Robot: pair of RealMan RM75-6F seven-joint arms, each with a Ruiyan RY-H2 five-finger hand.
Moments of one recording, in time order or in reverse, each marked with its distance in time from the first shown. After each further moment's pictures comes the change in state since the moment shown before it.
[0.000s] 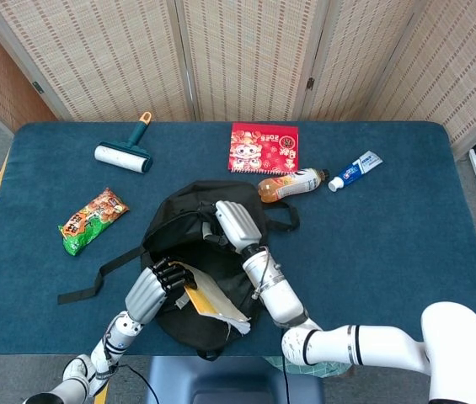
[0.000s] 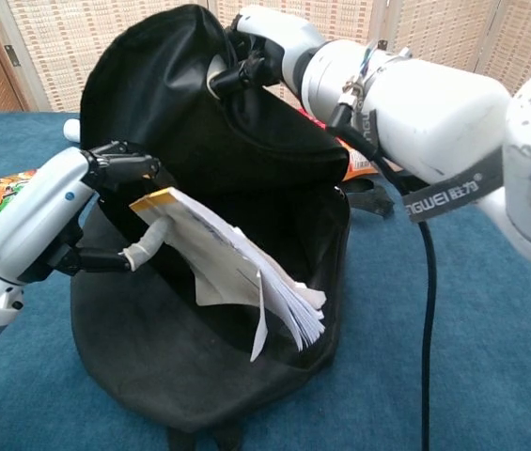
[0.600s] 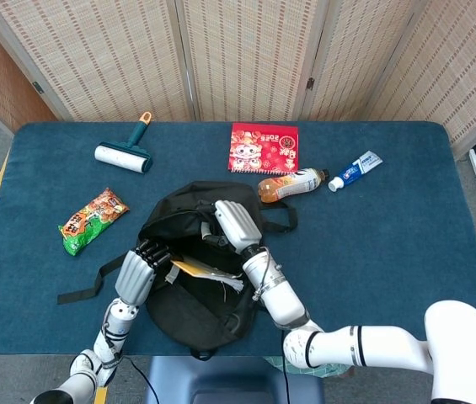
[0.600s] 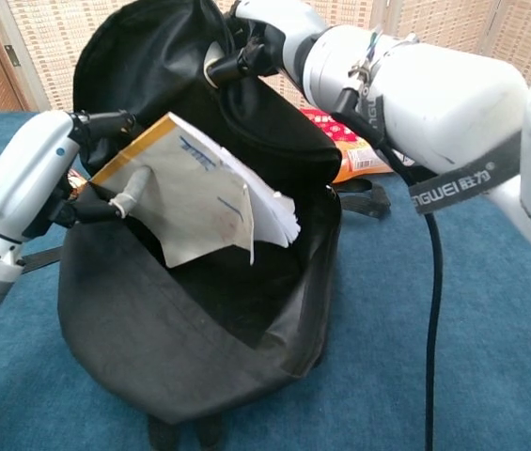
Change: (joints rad) left arm -0.054 -0.049 -0.111 0.059 -0.137 -0.025 0.057; right arm 0.007 0.017 0.000 -0.036 0.011 0.020 0.003
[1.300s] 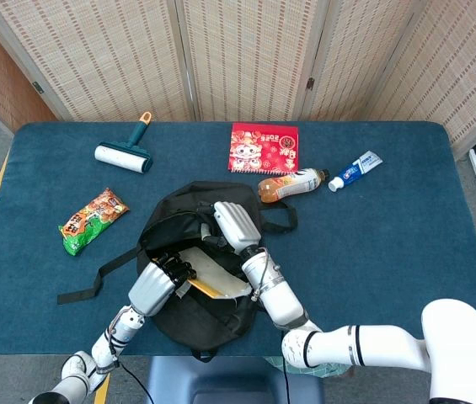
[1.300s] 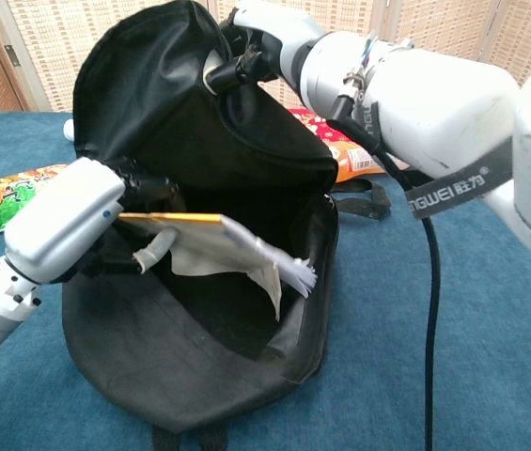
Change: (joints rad) left arm 0.035 0.037 0.163 0.011 0.097 -0.086 0.152; right arm 0.014 0.001 -0.016 0.003 0.016 0.010 -0.021
